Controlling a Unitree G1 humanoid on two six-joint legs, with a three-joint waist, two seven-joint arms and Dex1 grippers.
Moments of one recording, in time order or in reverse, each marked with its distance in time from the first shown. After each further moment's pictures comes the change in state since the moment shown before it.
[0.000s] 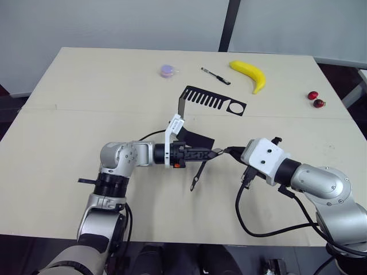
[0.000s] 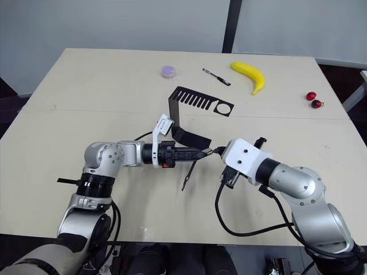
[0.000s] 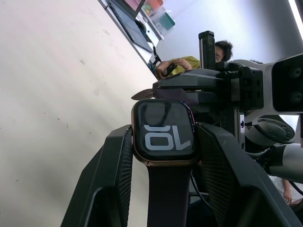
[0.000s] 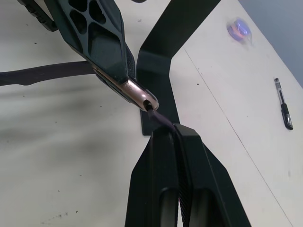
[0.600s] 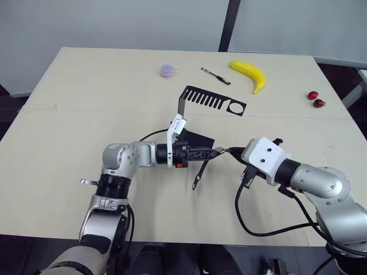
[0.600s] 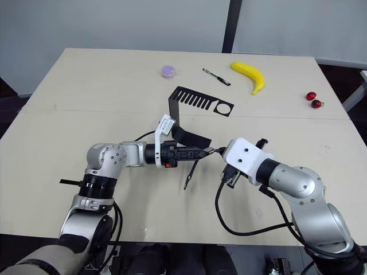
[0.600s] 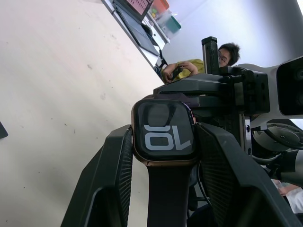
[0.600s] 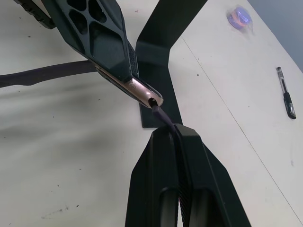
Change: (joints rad) left arm 0.004 -0.016 -0.001 -0.009 0.000 -0.017 0.041; right arm -0.006 0.000 0.003 -0.002 0.002 0.040 -0.009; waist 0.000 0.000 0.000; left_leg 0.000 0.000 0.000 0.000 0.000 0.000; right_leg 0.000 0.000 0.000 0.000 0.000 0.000
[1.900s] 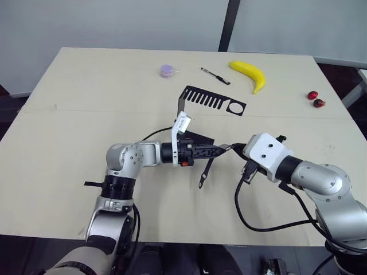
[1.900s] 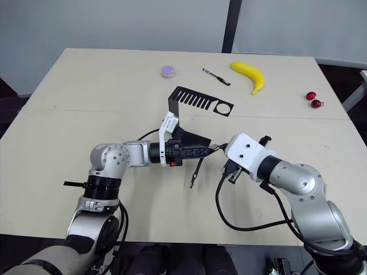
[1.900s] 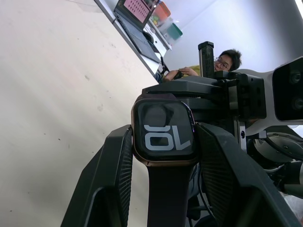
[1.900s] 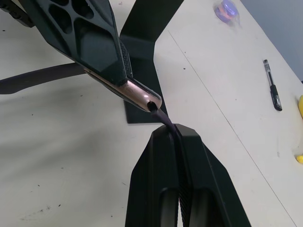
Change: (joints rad) left arm 0.000 -0.064 0.034 -0.035 0.000 0.020 0.067; right arm -0.024 0.003 0.002 0.013 -0.021 0.028 -0.020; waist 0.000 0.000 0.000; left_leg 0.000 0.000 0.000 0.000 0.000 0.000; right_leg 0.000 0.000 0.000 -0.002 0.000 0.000
